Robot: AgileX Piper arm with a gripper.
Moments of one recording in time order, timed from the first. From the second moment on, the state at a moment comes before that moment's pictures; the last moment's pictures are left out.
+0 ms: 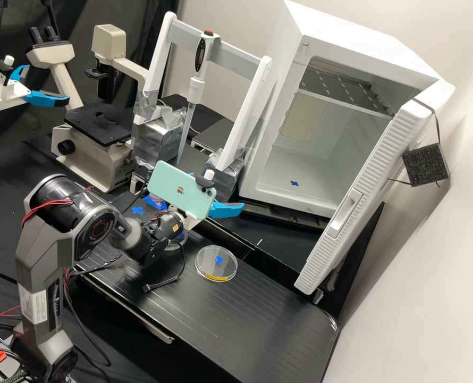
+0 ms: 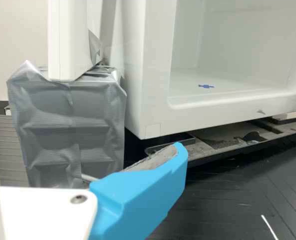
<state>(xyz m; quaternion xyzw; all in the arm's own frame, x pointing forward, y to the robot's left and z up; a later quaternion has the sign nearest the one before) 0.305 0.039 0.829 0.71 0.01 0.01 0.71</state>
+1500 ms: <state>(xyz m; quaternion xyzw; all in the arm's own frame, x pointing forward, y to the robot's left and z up) 0.246 0.072 0.769 0.67 0.13 0.03 0.73</state>
